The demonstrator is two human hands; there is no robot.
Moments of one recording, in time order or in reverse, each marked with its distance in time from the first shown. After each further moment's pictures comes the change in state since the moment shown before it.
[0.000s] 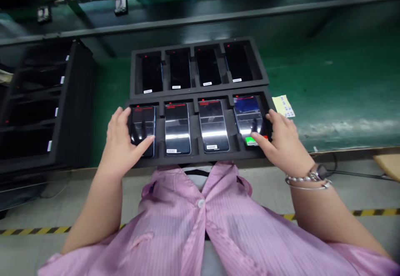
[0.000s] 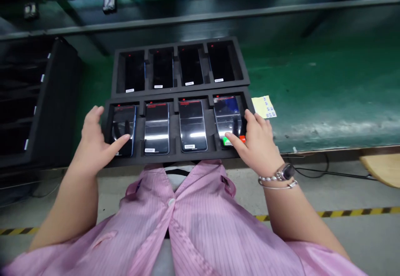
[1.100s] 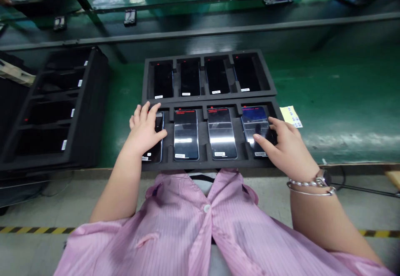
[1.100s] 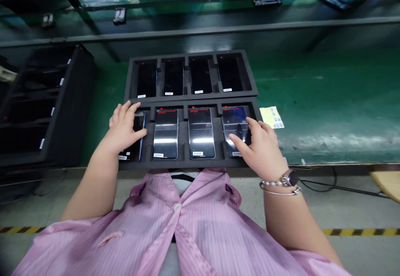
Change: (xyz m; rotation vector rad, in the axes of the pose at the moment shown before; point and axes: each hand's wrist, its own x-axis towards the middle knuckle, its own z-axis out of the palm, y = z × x) left_hand 0.059 0.011 0.023 0.116 -0.227 -0.123; right_hand 0.020 -0.015 0.000 0.001 0.009 0.048
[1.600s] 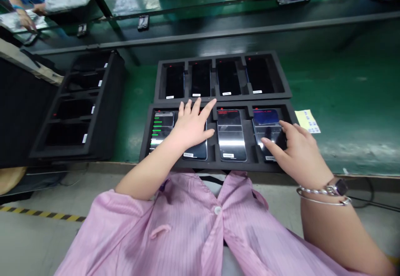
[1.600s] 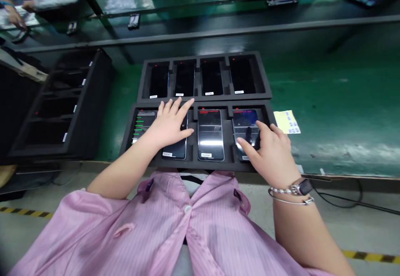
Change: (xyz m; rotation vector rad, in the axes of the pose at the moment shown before) left_hand 0.018 0.102 0.005 0.170 -0.173 0.305; right_hand 0.002 0.001 0.006 -0.021 0.021 -0.040
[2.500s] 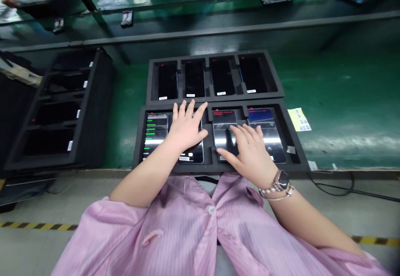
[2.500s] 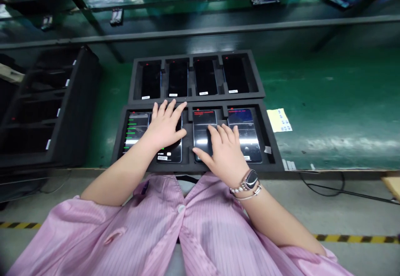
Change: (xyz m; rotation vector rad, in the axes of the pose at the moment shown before) left_hand 0.009 -0.006 0.021 -0.022 0.029 -0.022; right_hand -0.008 -0.080 0.047 -0.096 0.025 -0.308
